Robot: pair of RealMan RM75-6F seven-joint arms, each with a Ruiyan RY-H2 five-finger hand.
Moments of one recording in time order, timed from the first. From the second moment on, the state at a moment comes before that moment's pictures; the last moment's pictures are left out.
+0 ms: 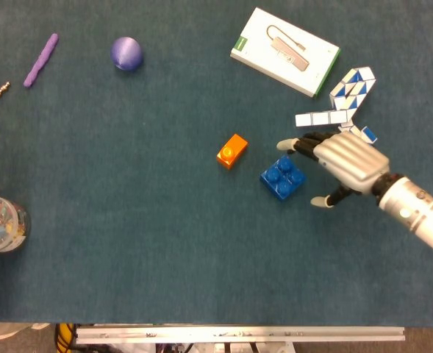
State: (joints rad) left arm 0.01 -1.09 -0.01 -1.79 1.53 1.57 0.19; right arm 0.67 -1.32 0.09 -1.68 -1.42 0.74 0.02
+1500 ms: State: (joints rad) left arm 0.02 -1.09 -0.01 -1.76 1.51 1.58 0.17; right arm 0.75 -1.35 -0.03 -1.65 -1.47 0.69 0.05
